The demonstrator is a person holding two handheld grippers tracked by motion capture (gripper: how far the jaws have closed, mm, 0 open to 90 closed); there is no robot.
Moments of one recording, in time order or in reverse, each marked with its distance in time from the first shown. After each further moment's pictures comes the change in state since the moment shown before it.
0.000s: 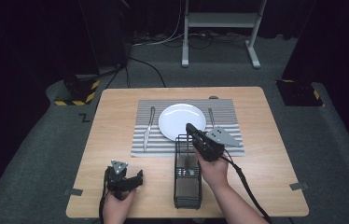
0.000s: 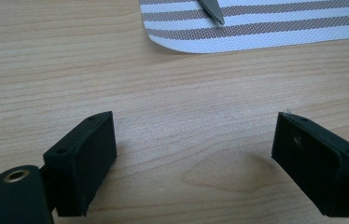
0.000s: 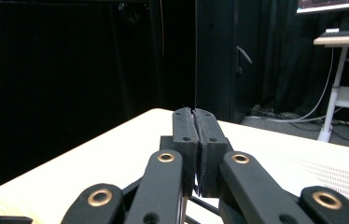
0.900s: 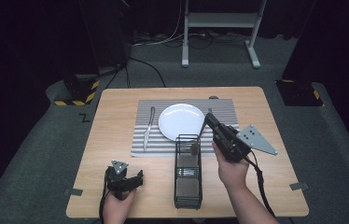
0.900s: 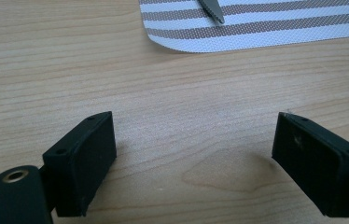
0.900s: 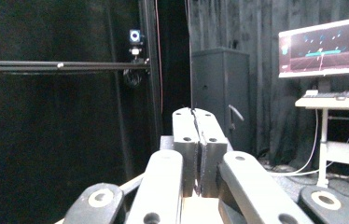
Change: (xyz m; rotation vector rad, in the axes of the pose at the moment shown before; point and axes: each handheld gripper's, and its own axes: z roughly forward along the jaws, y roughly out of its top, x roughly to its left) left arm -0.001 0.000 0.000 0.005 0.009 0.013; right arm -0.006 0.063 -0.063 -0.232 -0.009 -0.004
